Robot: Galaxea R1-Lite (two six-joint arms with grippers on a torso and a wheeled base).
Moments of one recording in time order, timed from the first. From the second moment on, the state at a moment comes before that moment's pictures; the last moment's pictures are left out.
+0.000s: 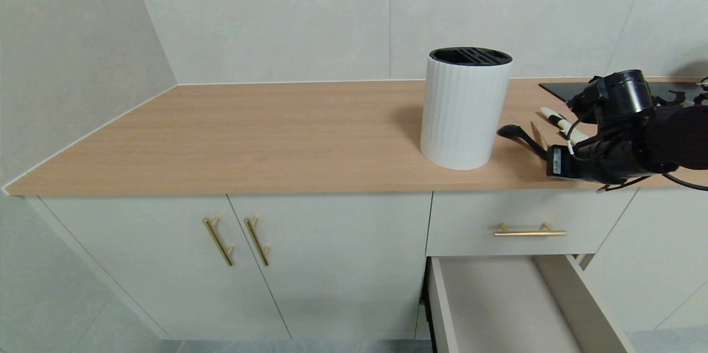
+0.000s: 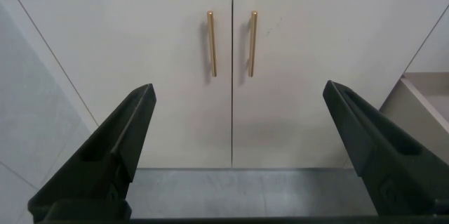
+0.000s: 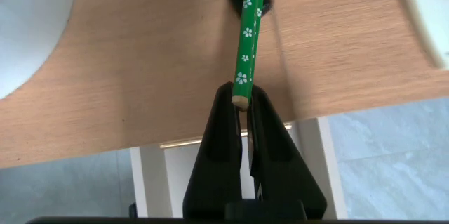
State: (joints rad) left arm 0.01 0.00 0.00 0.00 0.00 0.00; right arm 0.18 1.83 -1.31 0.15 -0.24 0.25
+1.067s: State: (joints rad) left arm 0.01 0.00 0.00 0.00 0.00 0.00; right arm 0.18 1.58 -1.22 0.15 -0.22 0.25
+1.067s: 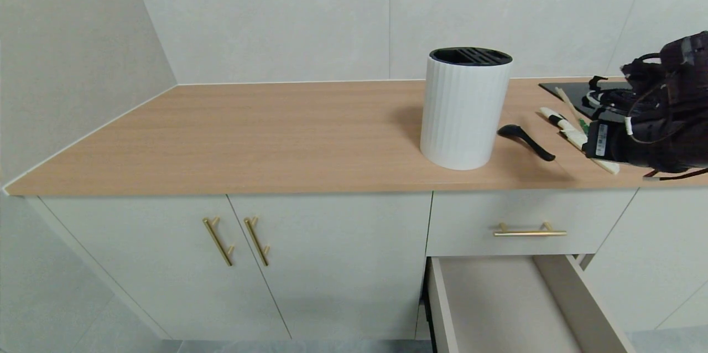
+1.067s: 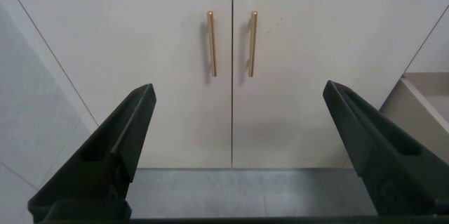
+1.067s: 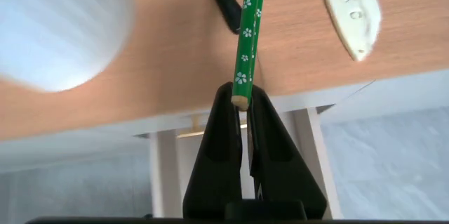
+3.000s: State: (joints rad) left arm 0.01 0.00 0.00 0.00 0.00 0.00; right arm 0.46 1.10 -0.61 0.27 0.15 -0.05
